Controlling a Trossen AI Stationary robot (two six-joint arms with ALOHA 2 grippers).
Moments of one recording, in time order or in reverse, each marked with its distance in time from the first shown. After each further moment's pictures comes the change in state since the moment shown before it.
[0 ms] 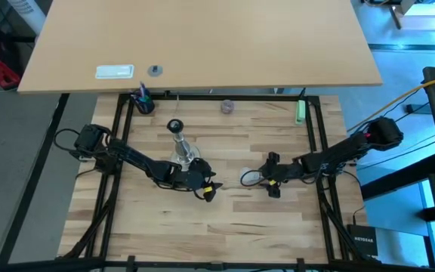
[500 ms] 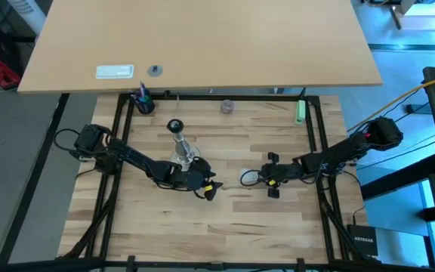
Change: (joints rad) left arm 0.000 0.002 0.000 0.005 -0.001 -0.095; right arm 0.000 0.002 0.000 0.043 -0.006 0.007
